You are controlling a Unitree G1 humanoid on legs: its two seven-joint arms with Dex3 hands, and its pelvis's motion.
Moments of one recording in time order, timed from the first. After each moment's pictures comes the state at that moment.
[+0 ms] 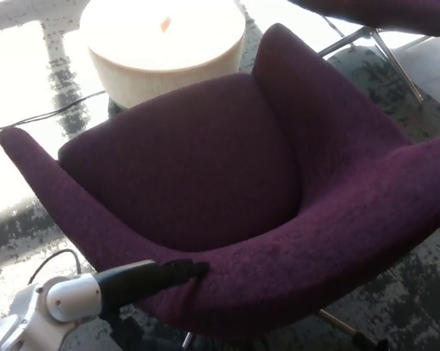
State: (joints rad) left_arm -0.27 0.53 -0.41 0.31 0.24 -0.01 -0.62; right_arm -0.24 -0.10 -0.50 1.28 0.32 -0.04 0.53
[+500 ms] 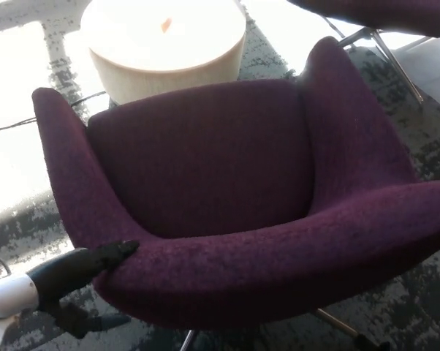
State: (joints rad) left_arm -0.30 0.56 -0.24 0.63 0.19 -0.16 -0.56; right_arm -0.24 -0.10 -0.51 1.28 0.32 -0.04 0.52
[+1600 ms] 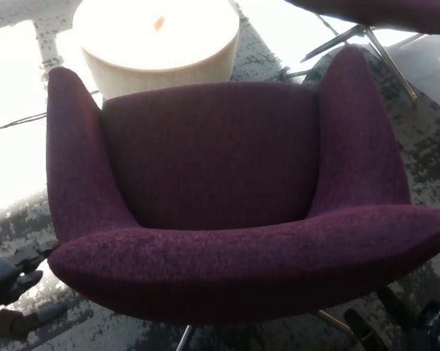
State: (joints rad) left_arm -0.36 0.60 -0.02 1.06 0.09 -0.35 -0.56; right_arm -0.31 -0.14 -0.62 1.21 0.45 0.07 0.65
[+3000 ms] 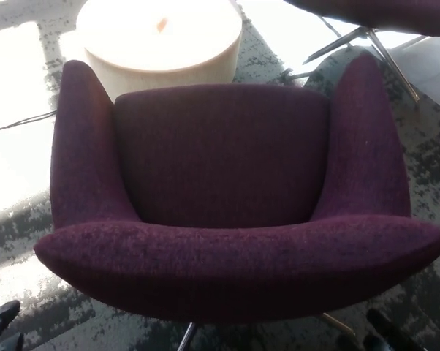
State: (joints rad) left_arm -0.12 0.49 0.26 1.12 -0.07 -0.41 -0.54; right_arm -0.28 -0.15 -0.51 1.24 0.44 0.08 0.58
